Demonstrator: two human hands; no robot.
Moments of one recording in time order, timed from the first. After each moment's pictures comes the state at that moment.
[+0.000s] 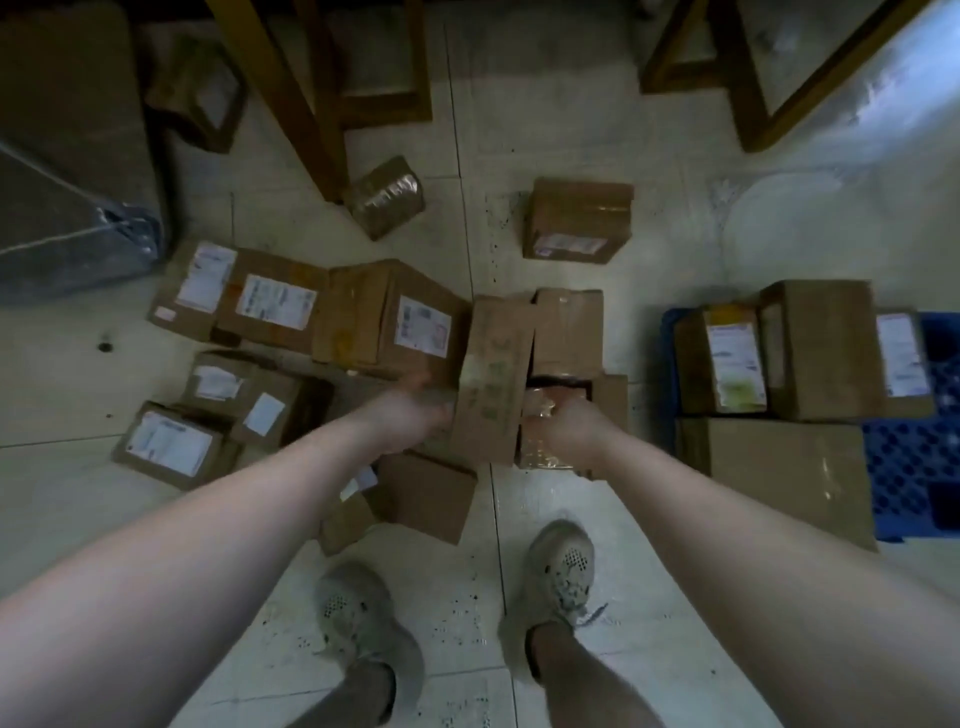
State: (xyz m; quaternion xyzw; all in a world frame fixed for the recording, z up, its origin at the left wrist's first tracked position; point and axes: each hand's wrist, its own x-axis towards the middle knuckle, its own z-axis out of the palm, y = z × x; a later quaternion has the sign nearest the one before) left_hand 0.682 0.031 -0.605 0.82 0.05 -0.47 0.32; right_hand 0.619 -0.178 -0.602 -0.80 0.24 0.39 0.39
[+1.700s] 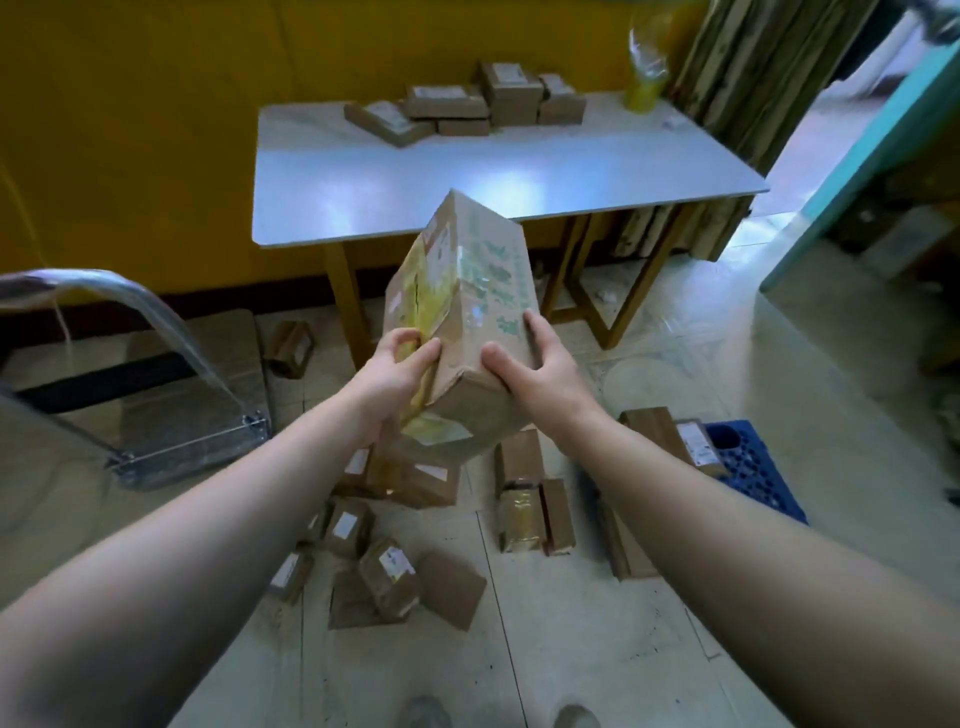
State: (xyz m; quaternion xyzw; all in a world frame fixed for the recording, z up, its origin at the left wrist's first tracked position) left_hand 0.612 0.105 -0.134 0.79 0.05 -0.26 0.55; right_hand 0.524 -0.065 -0.117 -0.78 0.18 -0.03 0.60
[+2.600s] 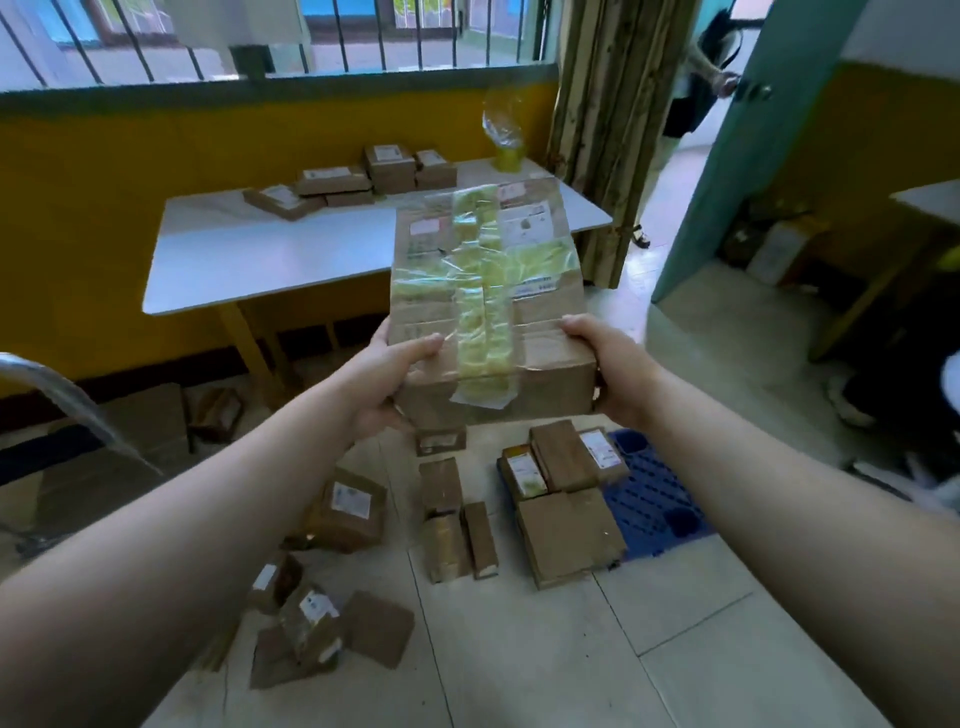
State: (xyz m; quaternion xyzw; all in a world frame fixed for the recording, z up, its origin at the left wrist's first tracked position) left_hand 0.467 -0.068 -0.038 0.71 -0.03 -0.34 0.62; right_hand 0.352 -0.292 -0.034 -0.66 0.28 0.00 0.70
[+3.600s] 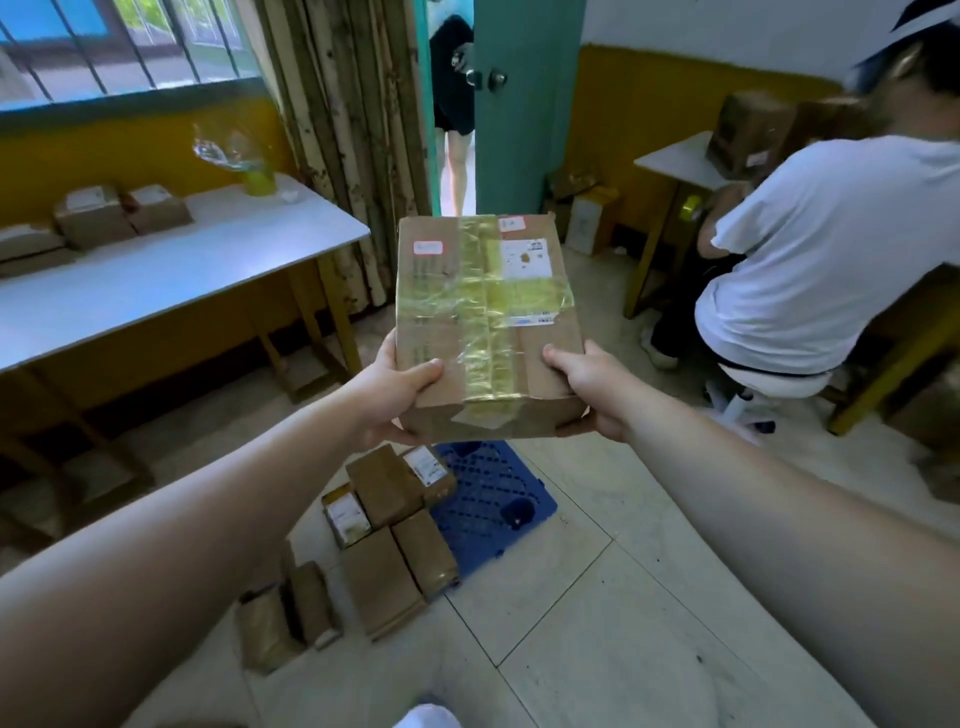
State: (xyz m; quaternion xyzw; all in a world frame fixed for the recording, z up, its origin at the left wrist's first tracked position) left_hand 0.309 -0.472 -0.056 0.73 -0.16 -0.42 0.51; right_hand 0.141 -0.638 -0.056 -0.62 0.44 -0.10 0.65
